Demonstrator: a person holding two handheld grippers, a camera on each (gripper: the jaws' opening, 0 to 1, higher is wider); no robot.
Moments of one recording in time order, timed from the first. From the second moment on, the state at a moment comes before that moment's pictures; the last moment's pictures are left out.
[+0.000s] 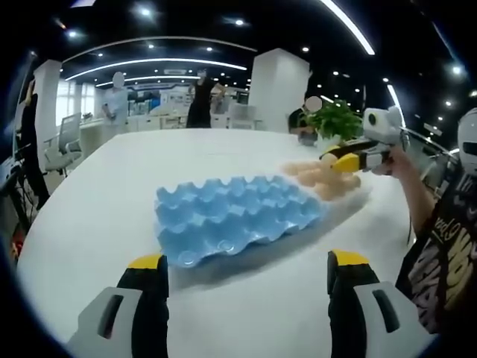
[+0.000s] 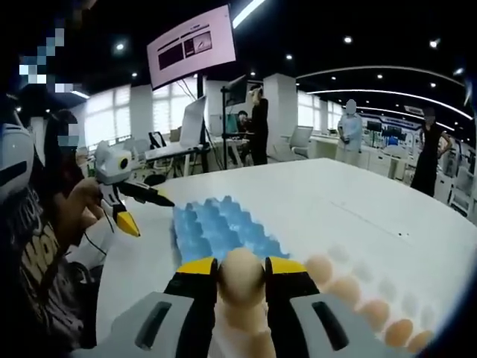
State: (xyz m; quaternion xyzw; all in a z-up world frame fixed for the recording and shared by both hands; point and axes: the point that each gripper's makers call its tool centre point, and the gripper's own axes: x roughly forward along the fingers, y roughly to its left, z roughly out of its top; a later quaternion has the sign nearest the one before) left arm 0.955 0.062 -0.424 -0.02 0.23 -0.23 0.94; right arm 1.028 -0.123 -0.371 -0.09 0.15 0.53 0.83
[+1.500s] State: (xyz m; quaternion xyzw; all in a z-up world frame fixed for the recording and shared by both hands) left arm 0.954 0.062 -0.426 -0.02 0.24 -0.23 0.94; right arm 0.994 -0.063 -0.415 -0.13 0.19 0.60 0.77
